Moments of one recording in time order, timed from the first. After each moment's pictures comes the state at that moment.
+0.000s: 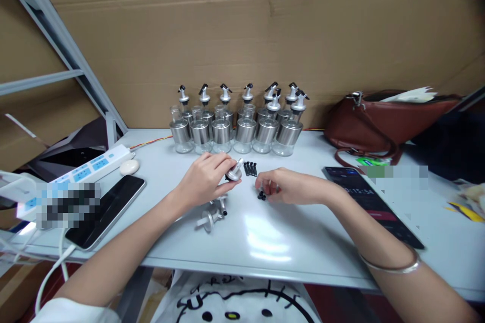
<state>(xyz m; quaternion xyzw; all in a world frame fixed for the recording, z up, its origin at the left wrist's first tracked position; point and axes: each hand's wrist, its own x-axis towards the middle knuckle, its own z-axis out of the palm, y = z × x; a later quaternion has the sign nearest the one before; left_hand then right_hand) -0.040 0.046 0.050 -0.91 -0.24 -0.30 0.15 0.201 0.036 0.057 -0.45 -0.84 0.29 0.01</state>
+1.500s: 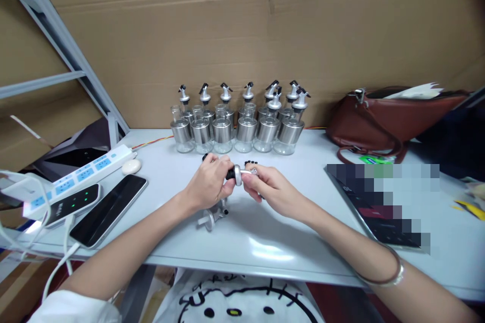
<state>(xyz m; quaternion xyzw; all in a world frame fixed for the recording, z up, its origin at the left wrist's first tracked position) -0.032 0.047 0.035 -0.89 -0.20 -0.40 0.10 0.152 0.008 0.056 -0.36 -0.76 0.41 0.34</state>
